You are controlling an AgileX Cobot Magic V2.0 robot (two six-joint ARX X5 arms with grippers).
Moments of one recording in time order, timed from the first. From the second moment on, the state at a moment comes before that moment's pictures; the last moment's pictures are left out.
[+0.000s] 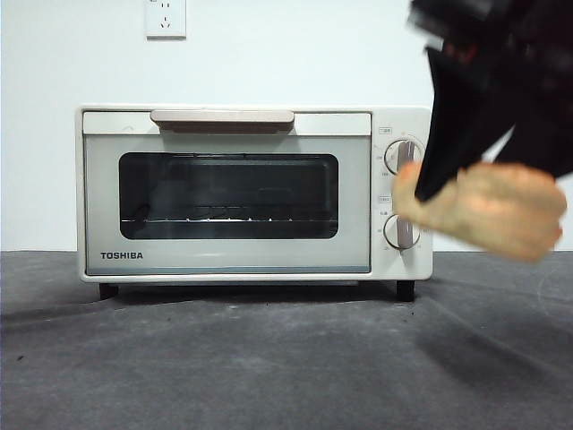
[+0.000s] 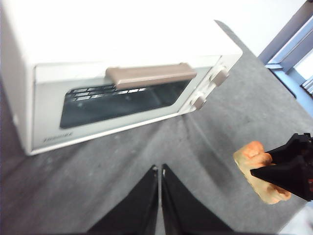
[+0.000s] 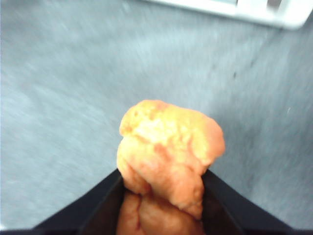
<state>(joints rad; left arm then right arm) -0.14 0.67 0.88 -0.69 0.54 -0.16 0.84 0.96 0.66 -0.50 0.10 0.46</state>
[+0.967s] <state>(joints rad) -0.47 1.28 1.13 -0.34 0.17 -0.11 0.84 0.80 0.78 -0.60 0.10 0.41</state>
